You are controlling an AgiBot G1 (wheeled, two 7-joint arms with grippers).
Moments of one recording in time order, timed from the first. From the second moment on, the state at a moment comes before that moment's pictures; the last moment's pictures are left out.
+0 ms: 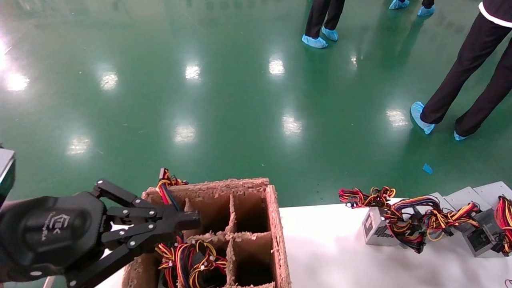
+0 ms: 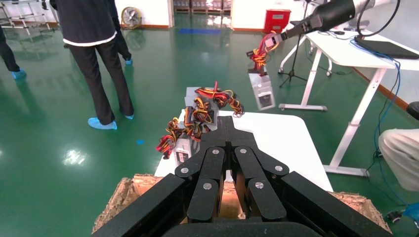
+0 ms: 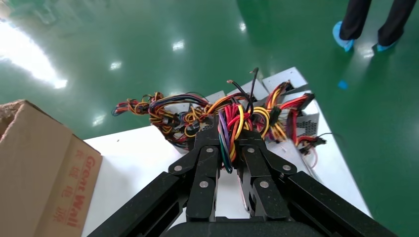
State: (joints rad) left arm -1.10 0.58 0.37 -1.27 0.66 1.46 -0.13; right arm -0.58 -0.74 1.49 1.34 -0.89 -1.29 0.65
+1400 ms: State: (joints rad) left arm -1.10 0.58 0.37 -1.27 0.66 1.46 -0.13; right arm -0.25 -0.72 1.04 1.30 -0.99 -1.07 0.61
